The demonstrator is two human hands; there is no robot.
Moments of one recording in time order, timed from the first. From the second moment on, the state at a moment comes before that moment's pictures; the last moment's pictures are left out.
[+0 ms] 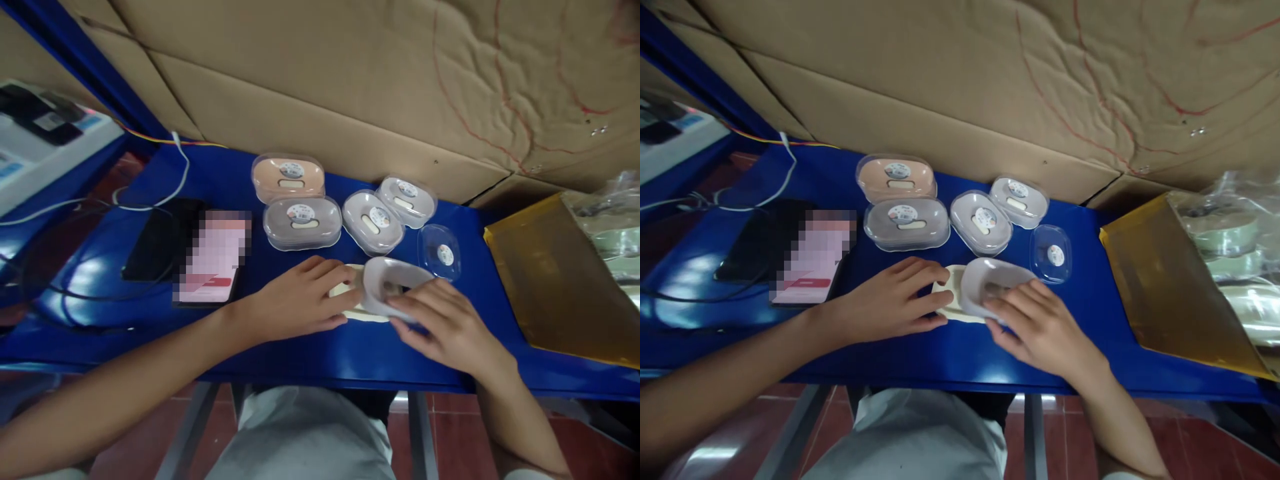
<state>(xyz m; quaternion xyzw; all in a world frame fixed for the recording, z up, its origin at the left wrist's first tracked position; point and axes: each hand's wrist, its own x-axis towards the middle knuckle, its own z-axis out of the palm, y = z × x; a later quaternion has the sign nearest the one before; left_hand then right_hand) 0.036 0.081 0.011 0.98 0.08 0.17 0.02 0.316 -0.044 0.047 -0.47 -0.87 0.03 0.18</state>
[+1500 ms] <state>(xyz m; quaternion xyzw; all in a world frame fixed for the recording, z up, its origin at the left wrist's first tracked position) 0.033 0.082 -0.005 0.96 0.16 0.15 0.19 0.323 -0.035 0.032 -0.48 -0.85 0.20 0.13</state>
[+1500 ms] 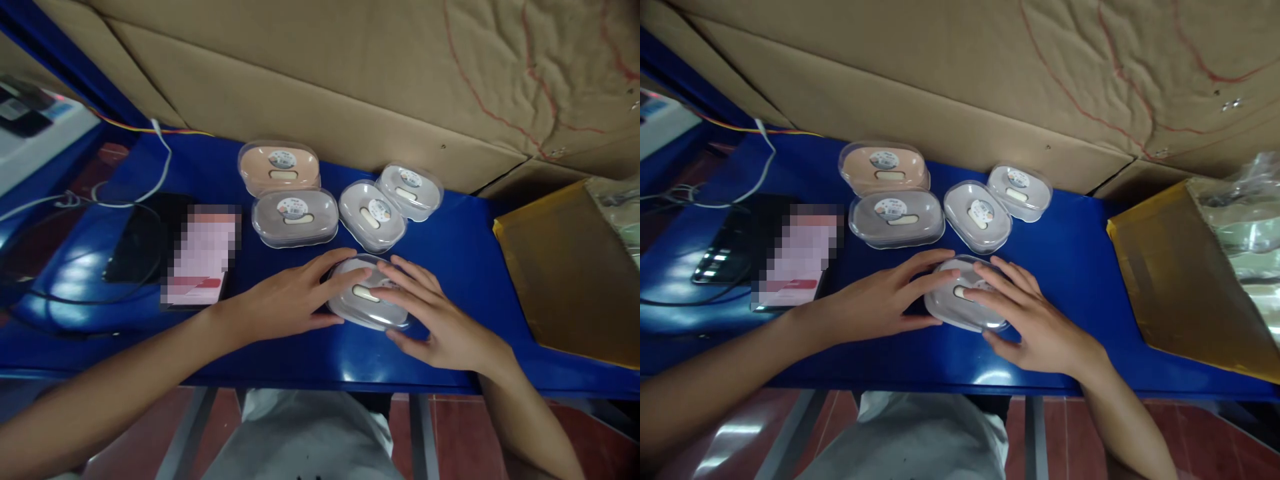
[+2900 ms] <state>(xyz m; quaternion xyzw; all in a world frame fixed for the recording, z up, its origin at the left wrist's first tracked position) 0.013 0.122 0.014 0.91 0.30 0.24 0.16 0.337 0.002 -0.004 -0.57 -0.77 -0.04 0.29</state>
